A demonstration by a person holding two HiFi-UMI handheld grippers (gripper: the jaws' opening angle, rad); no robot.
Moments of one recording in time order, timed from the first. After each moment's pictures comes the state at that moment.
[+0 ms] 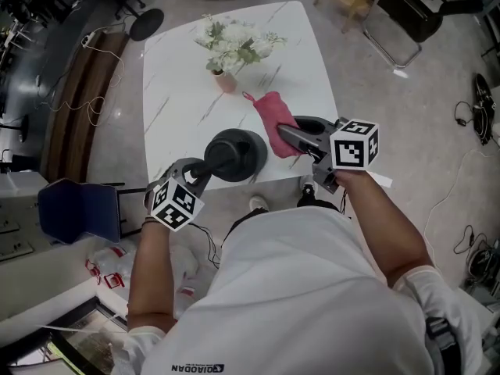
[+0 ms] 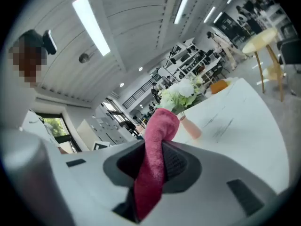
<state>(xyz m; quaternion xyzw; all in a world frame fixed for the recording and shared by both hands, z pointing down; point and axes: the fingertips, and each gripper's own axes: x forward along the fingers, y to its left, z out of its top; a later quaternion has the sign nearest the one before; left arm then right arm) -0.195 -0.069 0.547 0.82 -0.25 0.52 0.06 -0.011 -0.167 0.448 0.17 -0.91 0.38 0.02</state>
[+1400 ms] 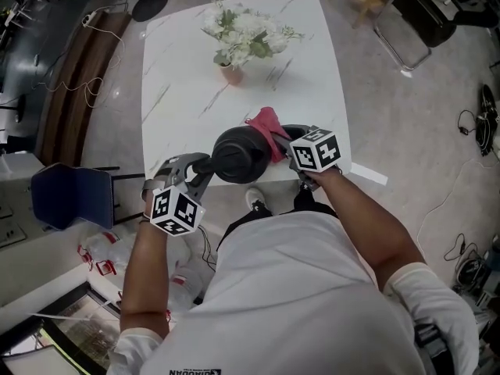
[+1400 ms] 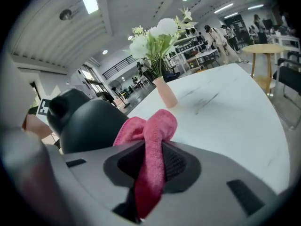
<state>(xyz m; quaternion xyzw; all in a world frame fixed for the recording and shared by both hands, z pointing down) -0.185 -0.083 0.540 0.83 -0.24 0.50 -0.06 -0.051 -0.174 0.606 0.23 -0.88 0.35 0.23</state>
